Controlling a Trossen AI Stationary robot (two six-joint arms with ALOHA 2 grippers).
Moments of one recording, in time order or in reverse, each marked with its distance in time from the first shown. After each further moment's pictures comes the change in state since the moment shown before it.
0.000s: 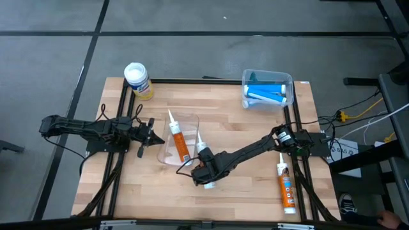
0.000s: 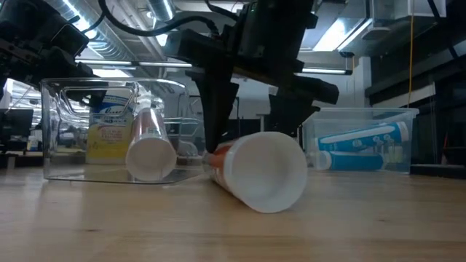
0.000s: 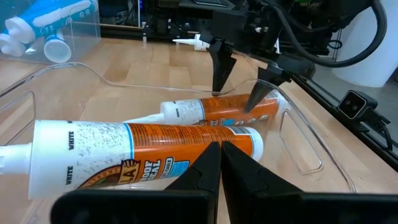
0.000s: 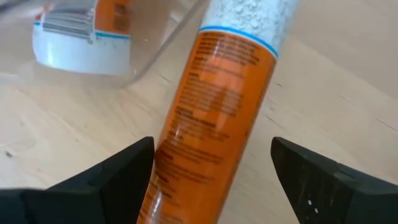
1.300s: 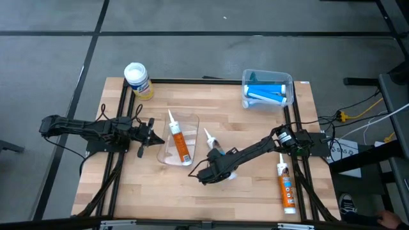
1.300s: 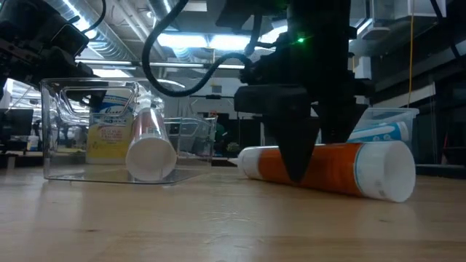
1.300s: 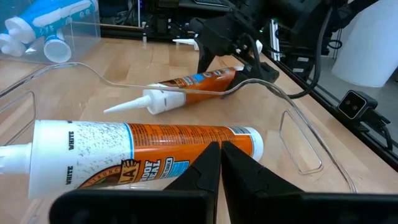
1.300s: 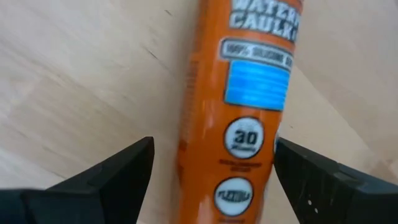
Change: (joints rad) left arm 0.000 0.000 0.000 0.000 0.000 0.000; right arm 0.015 -0.003 -0.066 -0.266 -0.071 -0.089
